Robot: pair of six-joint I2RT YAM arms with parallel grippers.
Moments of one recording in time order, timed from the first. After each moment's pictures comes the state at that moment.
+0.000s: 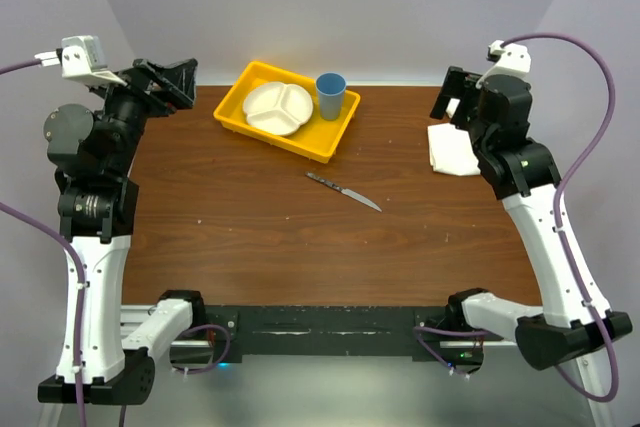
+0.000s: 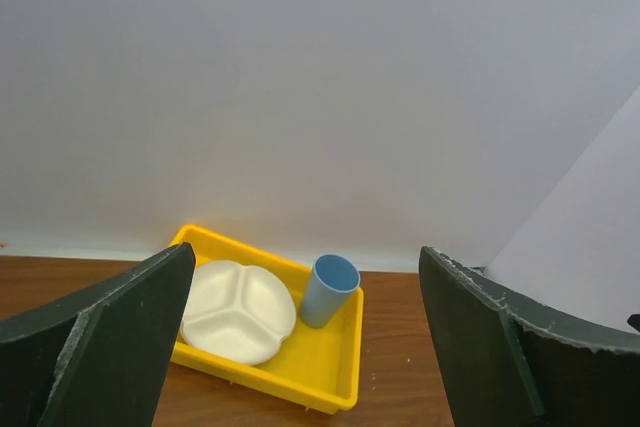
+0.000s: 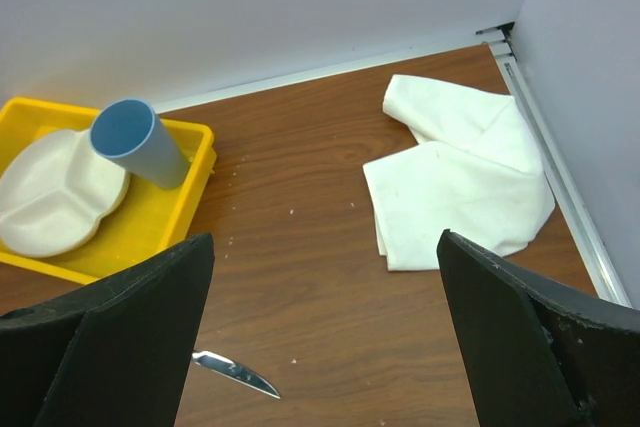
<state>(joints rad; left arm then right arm) -0.02 0.94 1.42 -0.23 0.15 -0.41 0.27 1.15 1.46 -0.59 0.41 0.25</state>
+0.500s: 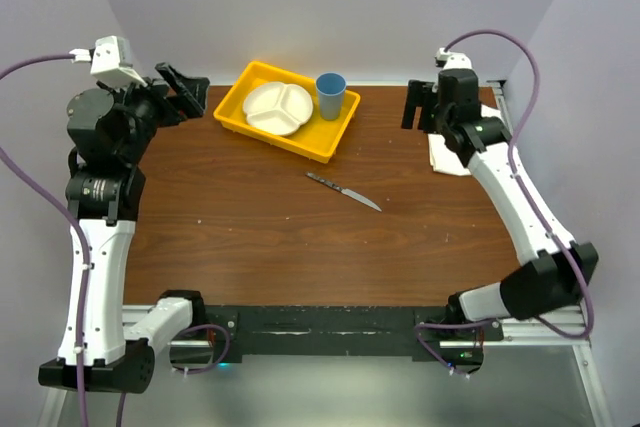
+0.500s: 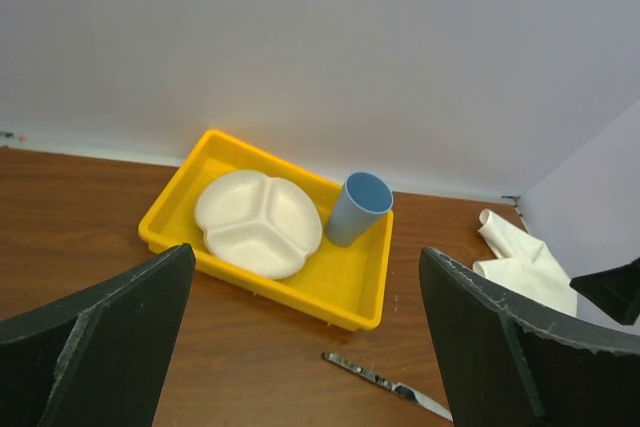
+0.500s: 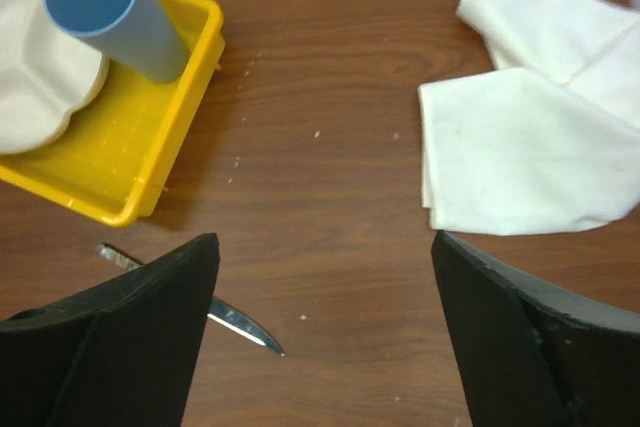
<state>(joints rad) -0.02 1.00 1.42 -0.41 0.15 -0.38 0.27 1.38 1.44 -0.59 0.24 0.24</state>
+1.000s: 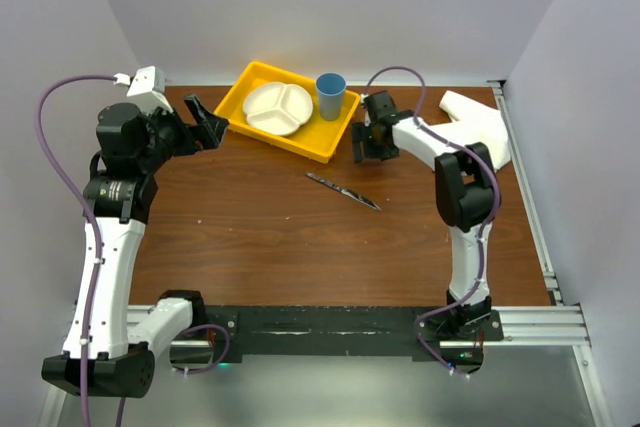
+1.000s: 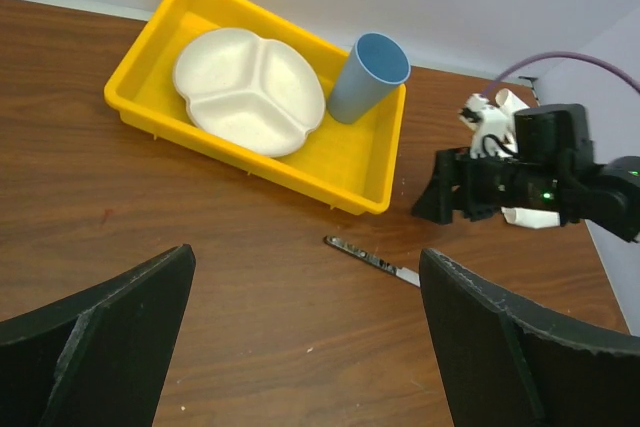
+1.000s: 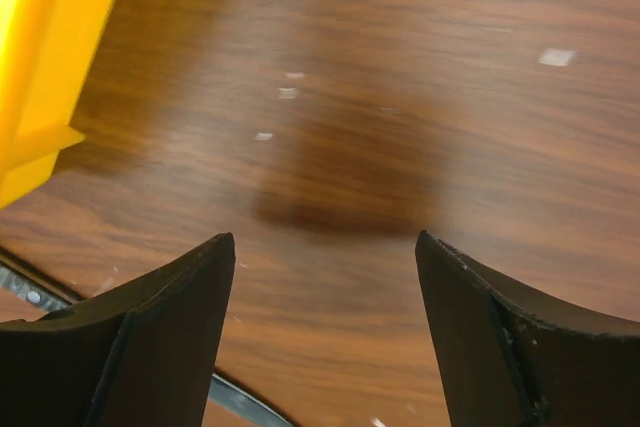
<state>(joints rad) -0.02 0.98 1.26 -0.54 0.25 -0.36 0.36 2.10 1.61 -0.56 0.05 0.23</state>
